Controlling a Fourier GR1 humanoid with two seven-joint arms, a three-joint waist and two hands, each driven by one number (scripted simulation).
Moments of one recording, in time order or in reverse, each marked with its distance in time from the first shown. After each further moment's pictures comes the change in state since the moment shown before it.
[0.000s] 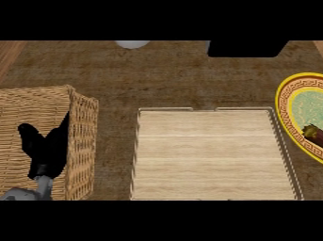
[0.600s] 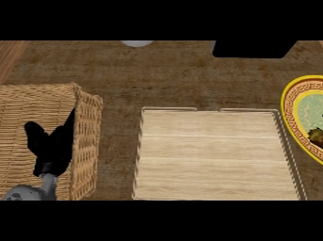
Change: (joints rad) left arm -0.023 -0.011 -0.020 -0.002 -0.017 0.003 0.000; right arm -0.075 0.172 0.044 -0.162 0.039 -0.419 0.088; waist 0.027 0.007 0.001
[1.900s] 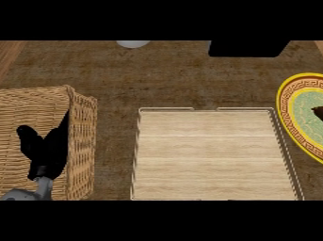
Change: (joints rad) left arm 0.030 0.006 0.020 -0.021 -0.003 0.007 -0.006; right arm 0.434 0.062 0.176 -0.953 0.167 -0.560 0.440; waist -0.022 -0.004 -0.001
